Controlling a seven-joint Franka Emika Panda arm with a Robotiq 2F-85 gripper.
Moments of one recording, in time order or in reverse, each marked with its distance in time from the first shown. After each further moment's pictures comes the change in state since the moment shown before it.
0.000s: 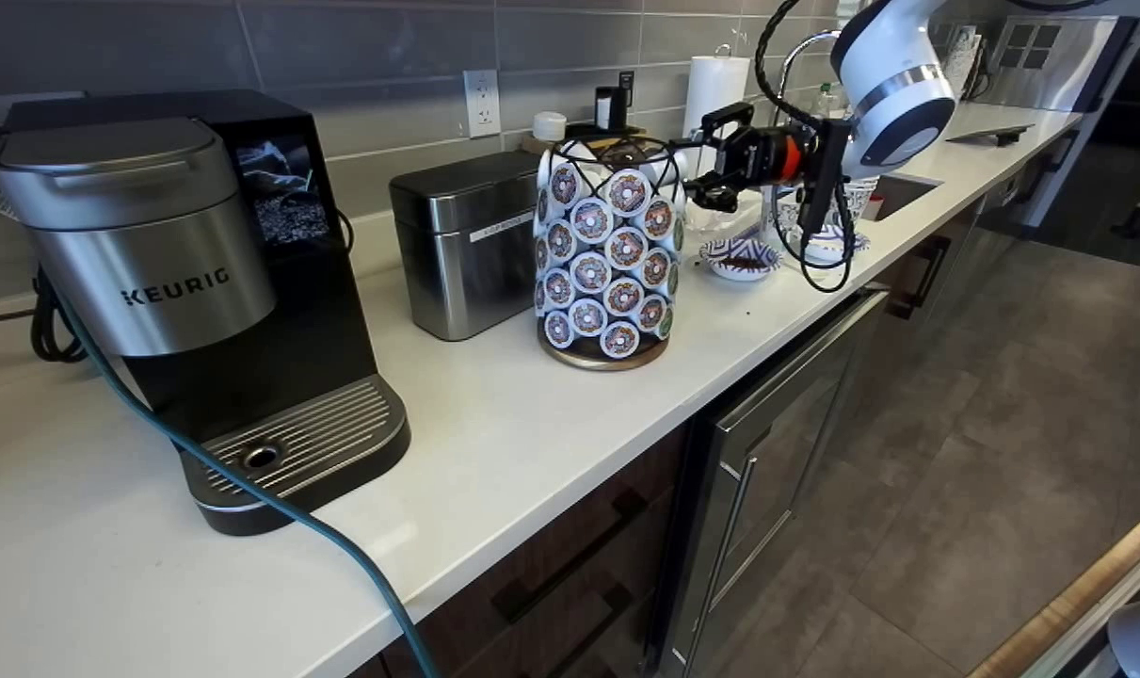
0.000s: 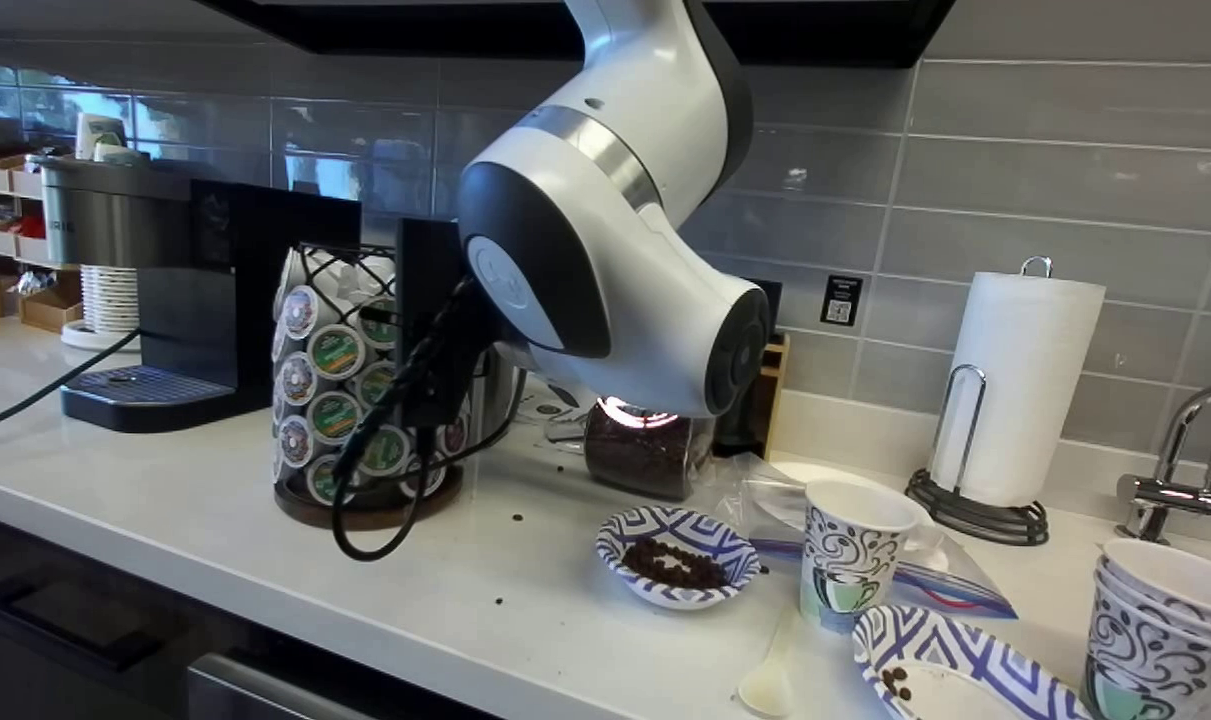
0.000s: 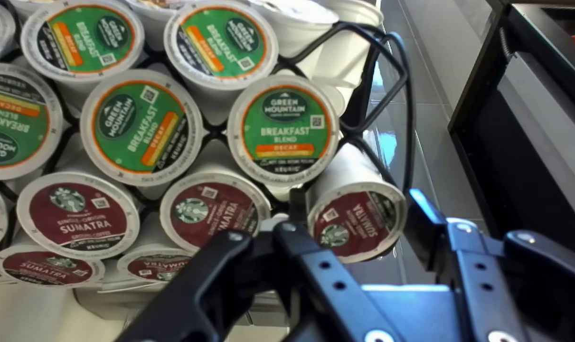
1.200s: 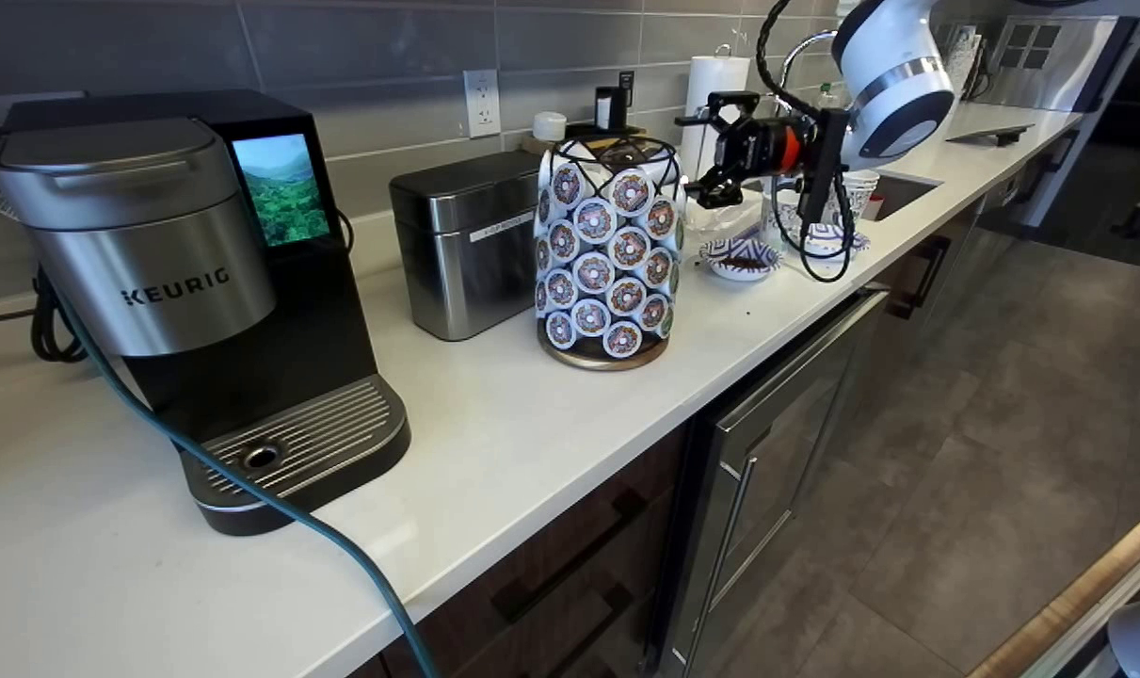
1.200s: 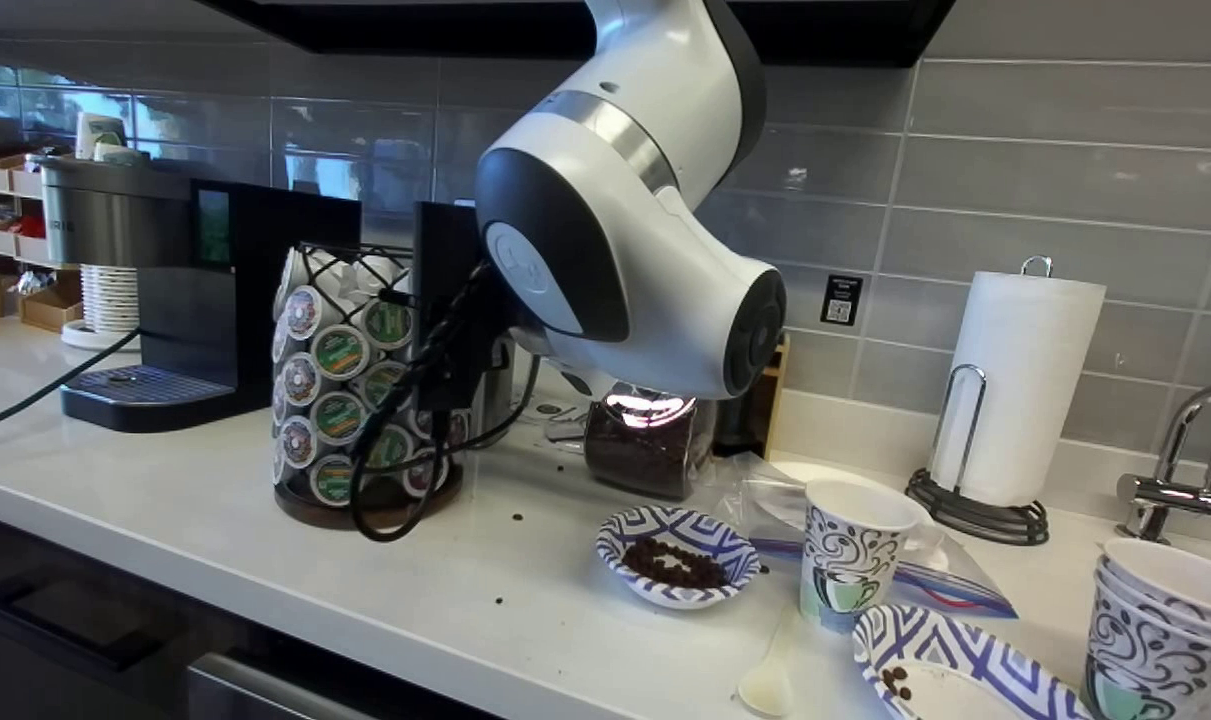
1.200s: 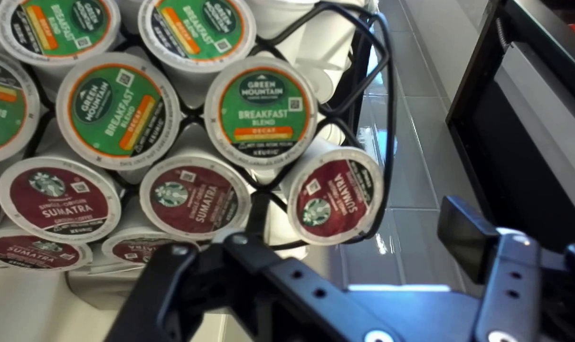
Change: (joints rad) arm 0.000 0.003 -0.007 0.031 0.000 -0.001 0.037
